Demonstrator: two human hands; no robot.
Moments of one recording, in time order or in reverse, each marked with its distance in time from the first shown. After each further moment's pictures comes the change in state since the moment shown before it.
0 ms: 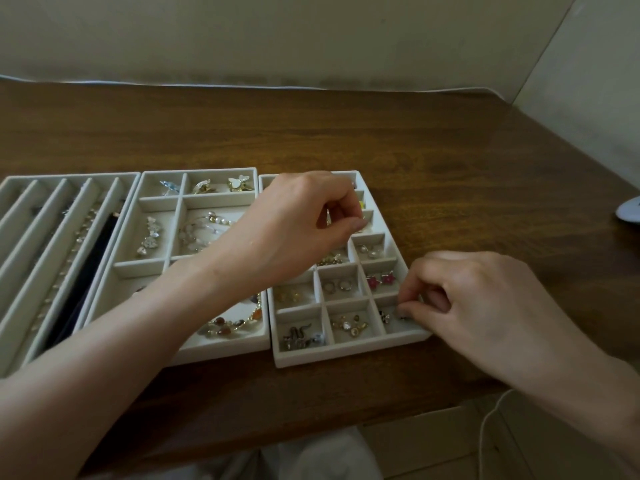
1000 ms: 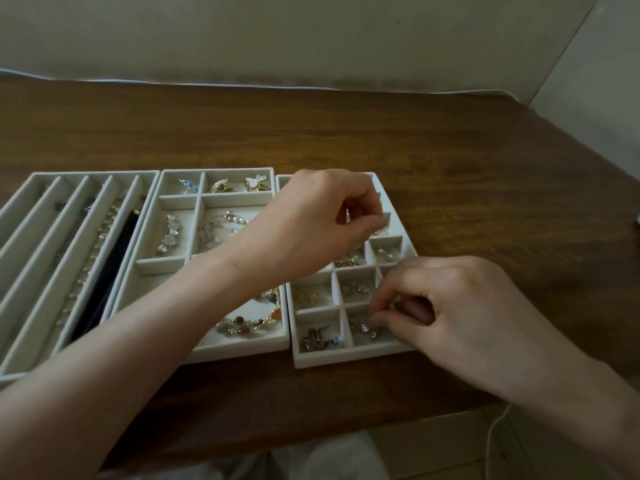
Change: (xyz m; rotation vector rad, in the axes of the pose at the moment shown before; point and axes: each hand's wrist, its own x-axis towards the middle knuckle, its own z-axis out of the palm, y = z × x) left_hand 0.000 0.002 -0.006 -0.046 -0.031 -0.044; right_hand 0.010 -0.017 0.009 0.143 0.035 -0.123
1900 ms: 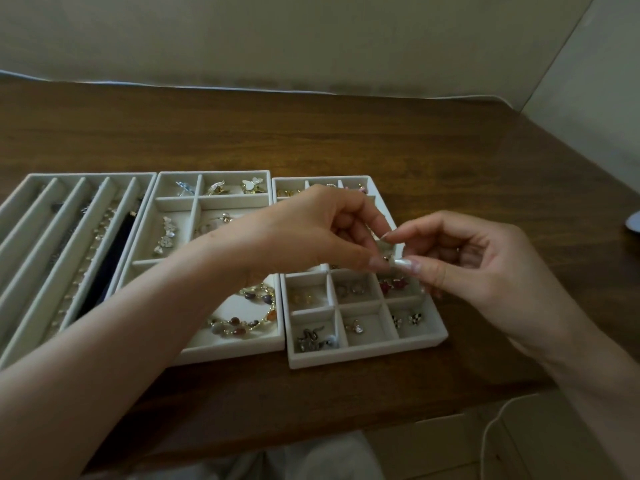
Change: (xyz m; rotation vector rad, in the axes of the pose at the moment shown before) left_hand 0.000 0.001 -0.008 -0.551 -0.412 -0.276; right_hand 0.007 0.022 -0.015 0.816 0.116 0.210
